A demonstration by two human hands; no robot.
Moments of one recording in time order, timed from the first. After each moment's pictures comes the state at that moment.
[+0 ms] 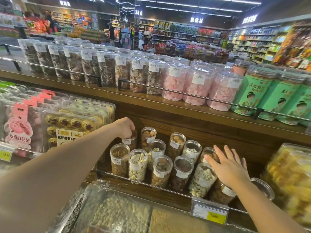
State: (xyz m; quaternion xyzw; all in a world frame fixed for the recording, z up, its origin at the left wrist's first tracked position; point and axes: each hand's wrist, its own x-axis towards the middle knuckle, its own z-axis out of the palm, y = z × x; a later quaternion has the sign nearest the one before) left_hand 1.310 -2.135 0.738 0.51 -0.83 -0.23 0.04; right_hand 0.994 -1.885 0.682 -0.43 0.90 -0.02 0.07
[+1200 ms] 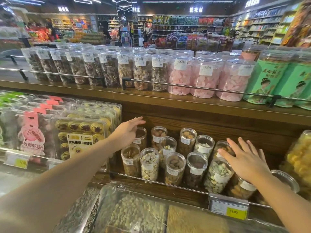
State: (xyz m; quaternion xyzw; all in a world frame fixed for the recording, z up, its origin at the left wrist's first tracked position) left_hand 1.340 -2.121 0.716 0.40 -0.85 -0.27 0.20; right_hand 0.994 -1.885 0.682 -0.42 0.90 -0.01 0.06
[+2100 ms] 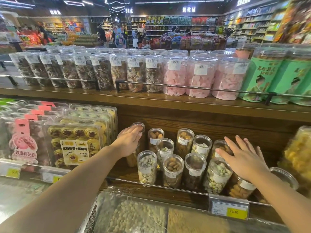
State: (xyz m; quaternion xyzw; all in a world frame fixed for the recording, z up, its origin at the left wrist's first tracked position) left_hand 1.321 -2.143 0.674 0.41 -0.89 -0.15 0.10; right_hand 0.993 -1.885 0.681 -0.43 0.90 -0.01 0.06
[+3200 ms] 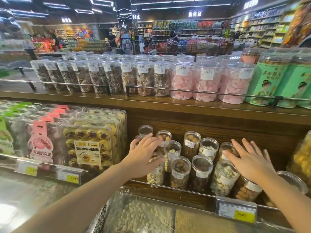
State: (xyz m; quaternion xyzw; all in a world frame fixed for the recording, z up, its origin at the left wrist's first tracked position) left_hand 1.334 -2.056 0.696 0.33 -0.93 -0.10 0.11; right_hand 0.992 -1.889 0.681 -0.42 0.90 -0.01 0.06
